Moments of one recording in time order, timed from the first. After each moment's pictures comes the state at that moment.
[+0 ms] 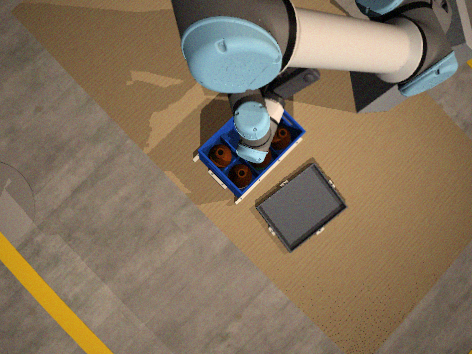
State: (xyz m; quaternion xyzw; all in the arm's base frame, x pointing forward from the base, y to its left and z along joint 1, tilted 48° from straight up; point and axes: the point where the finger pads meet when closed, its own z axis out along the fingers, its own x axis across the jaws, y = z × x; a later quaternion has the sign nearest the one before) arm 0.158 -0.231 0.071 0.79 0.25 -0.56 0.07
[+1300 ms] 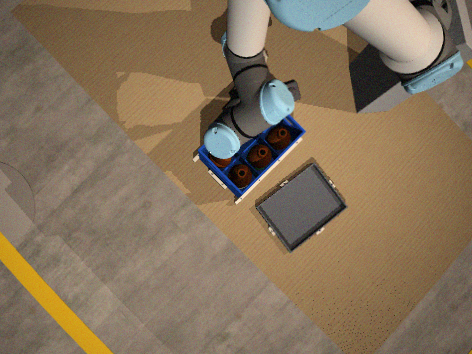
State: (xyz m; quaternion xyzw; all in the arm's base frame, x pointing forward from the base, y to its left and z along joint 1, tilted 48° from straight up) arm 0.295 -0.235 0.091 0.90 0.30 -0.23 0.23
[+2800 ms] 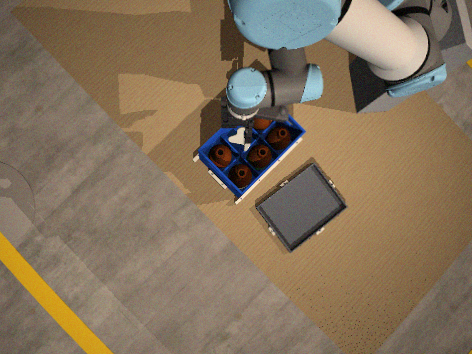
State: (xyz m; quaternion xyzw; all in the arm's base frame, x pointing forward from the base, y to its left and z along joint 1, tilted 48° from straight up) arm 0.438 -0.240 0.109 0.87 0.30 0.15 0.36
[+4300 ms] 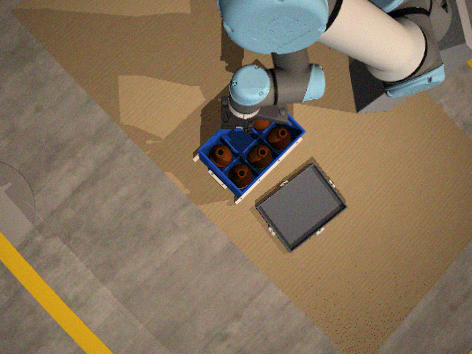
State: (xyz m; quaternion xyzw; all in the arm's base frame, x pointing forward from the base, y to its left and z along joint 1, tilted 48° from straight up) arm 0.446 -0.241 0.110 0.87 0.30 0.18 0.36
